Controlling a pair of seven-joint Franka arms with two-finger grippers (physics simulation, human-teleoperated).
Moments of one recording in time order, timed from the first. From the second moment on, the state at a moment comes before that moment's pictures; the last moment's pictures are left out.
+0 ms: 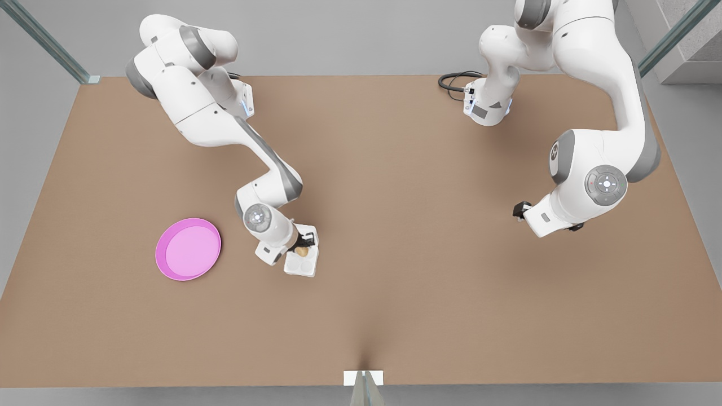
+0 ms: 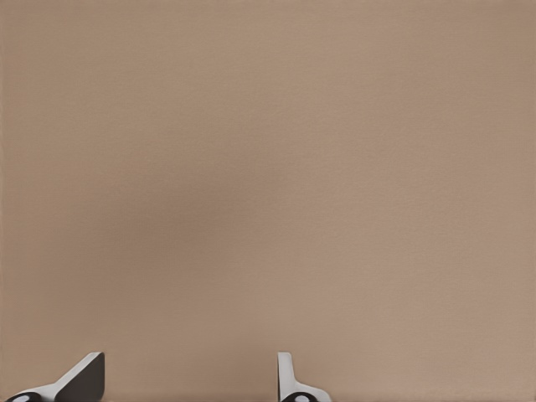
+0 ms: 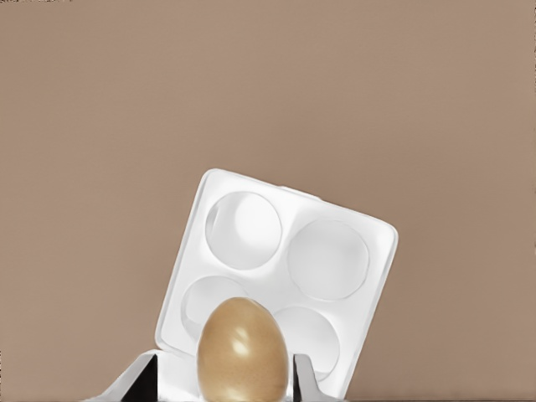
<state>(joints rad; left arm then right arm) -0.34 0.28 0.24 -1.56 0.03 1.68 0.20 0.13 0.67 0.39 -1.70 -0.10 2.35 0.35</state>
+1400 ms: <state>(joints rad) -0.63 0.98 -0.45 -1.26 0.08 2.47 -1.12 -0.29 0.45 0.38 -1.10 -0.22 1.39 0.18</state>
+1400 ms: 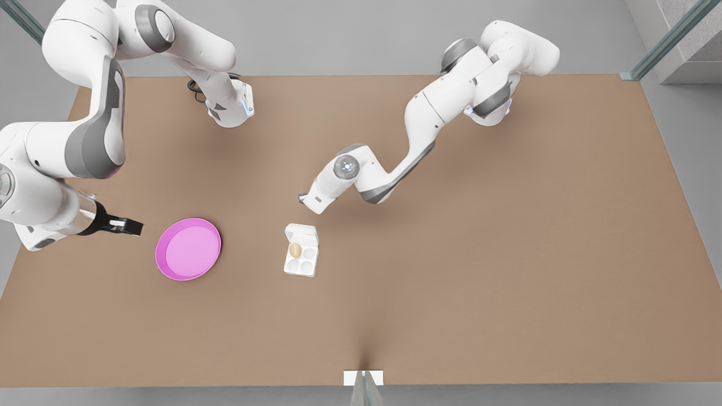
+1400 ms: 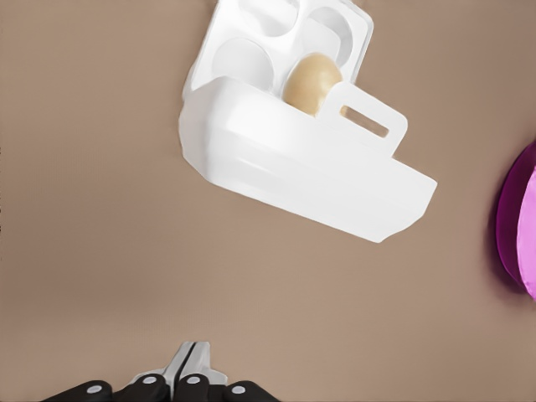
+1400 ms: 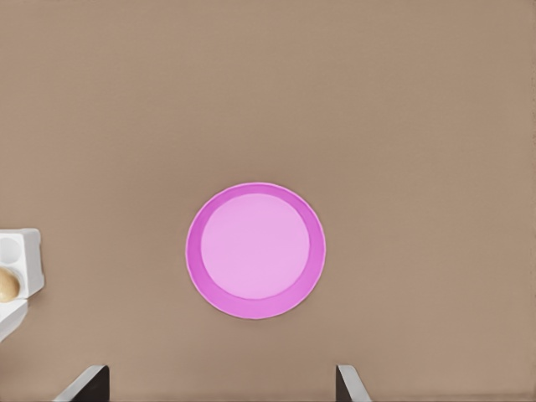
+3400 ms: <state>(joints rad) -0.58 1.04 -0.37 -1.13 0.08 2.57 -1.31 -0.32 0.46 0.38 -1.16 -0.32 1.30 0.18</state>
